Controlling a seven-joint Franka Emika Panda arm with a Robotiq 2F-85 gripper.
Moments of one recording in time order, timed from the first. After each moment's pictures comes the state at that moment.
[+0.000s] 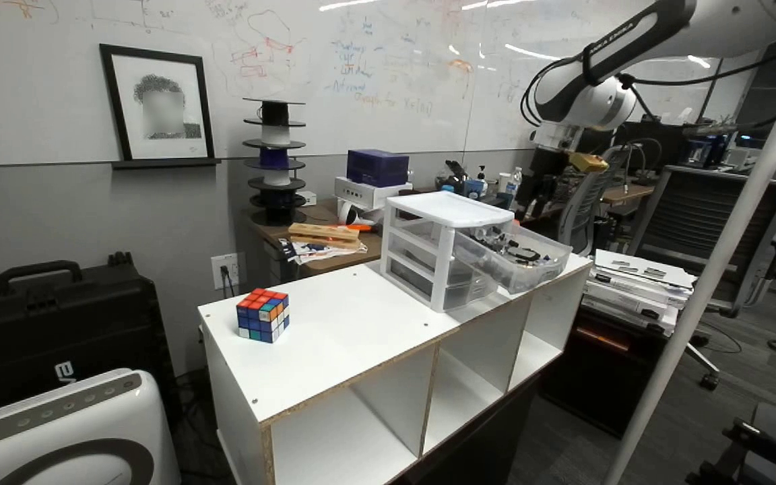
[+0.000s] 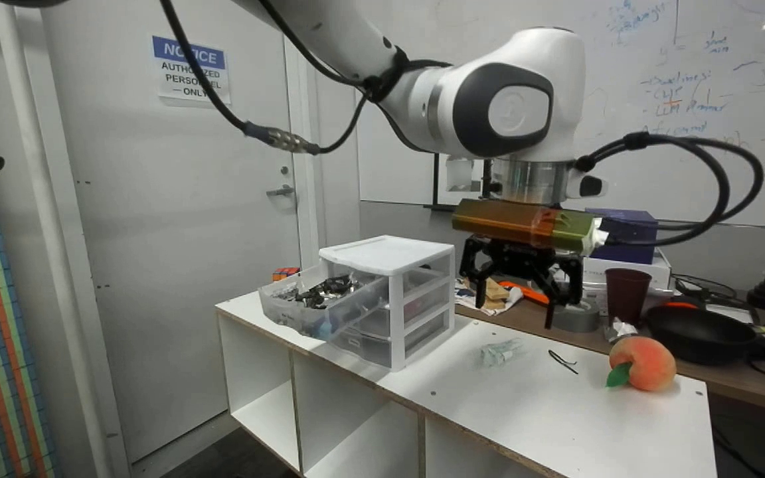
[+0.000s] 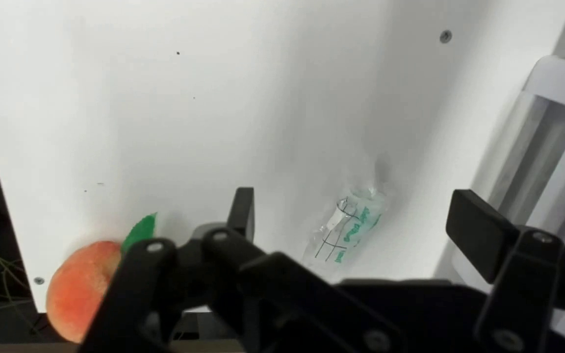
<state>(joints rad) -0.32 0.67 -0.08 -1.43 0.17 2.14 -0.58</state>
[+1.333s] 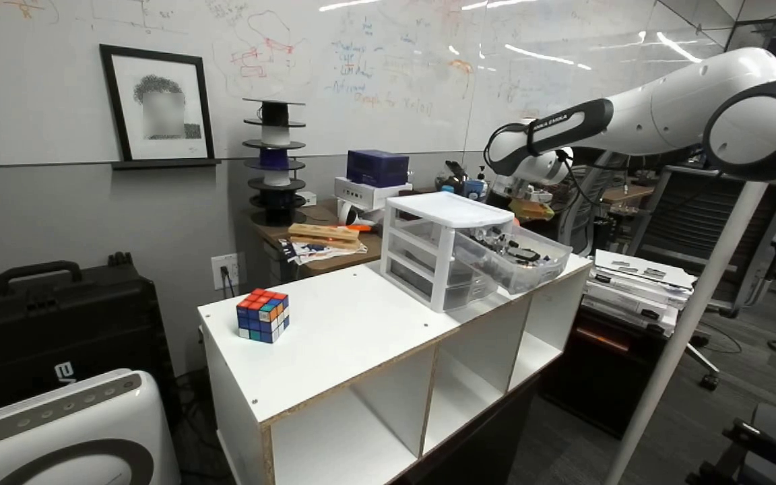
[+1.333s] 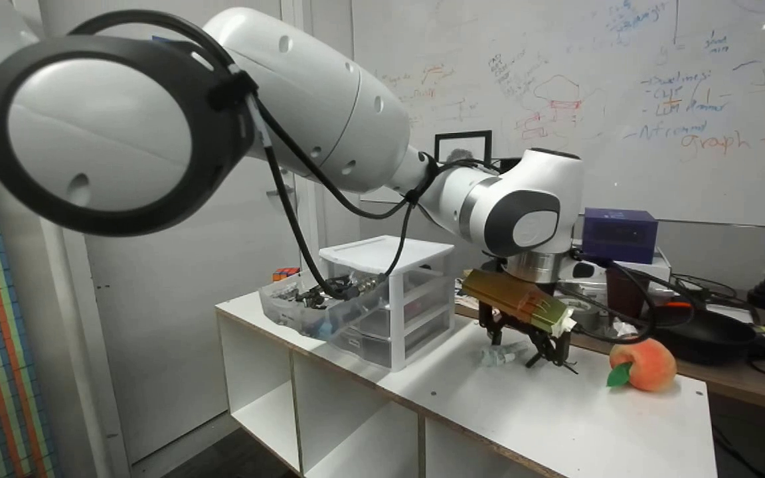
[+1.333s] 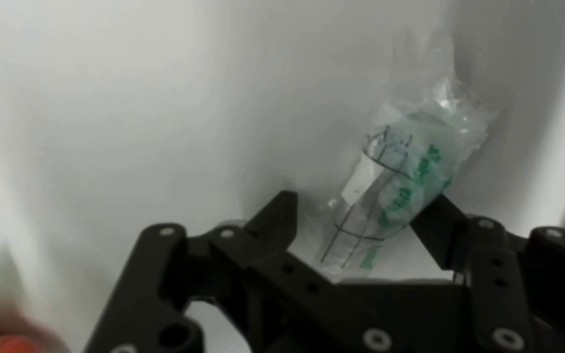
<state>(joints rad) -0.34 1.19 0.02 -0.82 0.16 2.07 -0.32</state>
